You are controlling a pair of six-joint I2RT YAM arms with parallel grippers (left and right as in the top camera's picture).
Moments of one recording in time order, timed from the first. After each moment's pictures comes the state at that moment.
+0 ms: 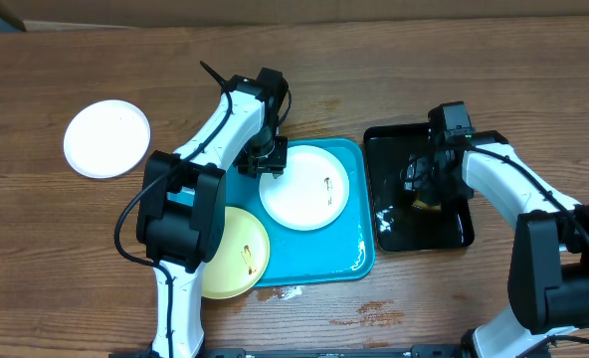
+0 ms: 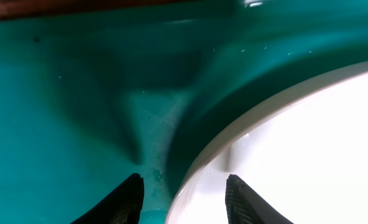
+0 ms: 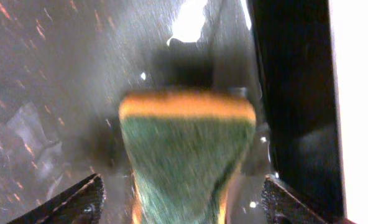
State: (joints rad) left arm -0.32 2.23 1.73 -1.18 0.04 -0.30; right arm 0.12 1.80 1.09 -0.68 0.07 0.30
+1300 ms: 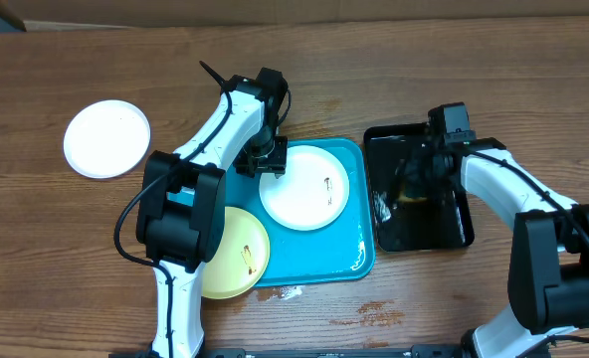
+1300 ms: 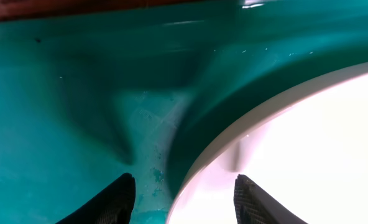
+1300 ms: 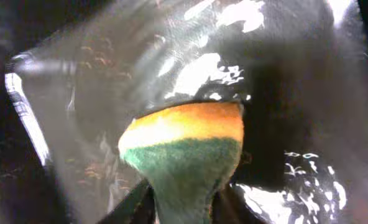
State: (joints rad) left arm -0.32 2.23 1.73 -1.18 0.04 -0.30; right arm 0.13 1.80 1.04 -0.49 -0.14 0.49
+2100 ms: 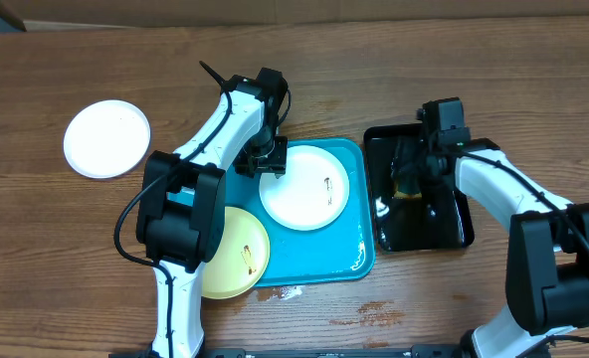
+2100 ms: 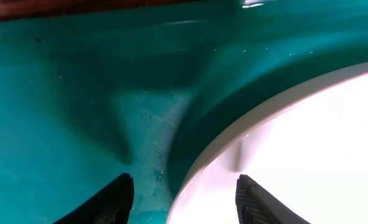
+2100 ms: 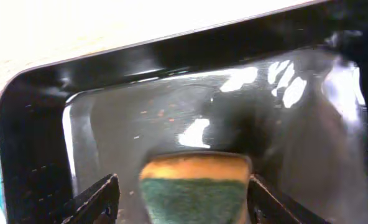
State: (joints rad) left arm -0.32 2.23 1.73 -1.18 0.04 -0.30; right arm 0.17 1.80 1.04 -0.35 -0.06 0.31
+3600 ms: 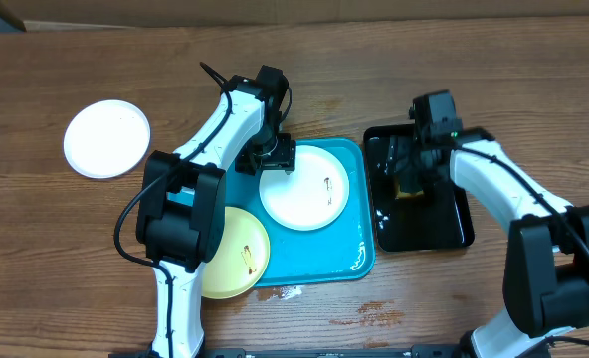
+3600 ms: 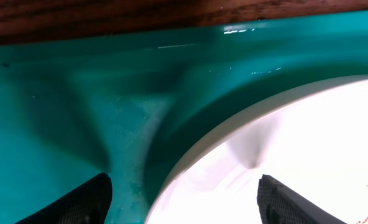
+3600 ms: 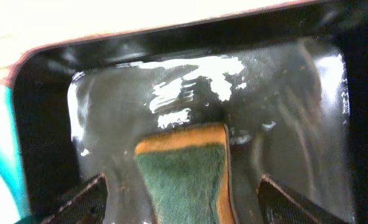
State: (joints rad) left arm -0.32 2.23 1.73 -1.13 0.09 -0.31; right arm 0.20 1.79 1.16 -0.58 0.00 0.28
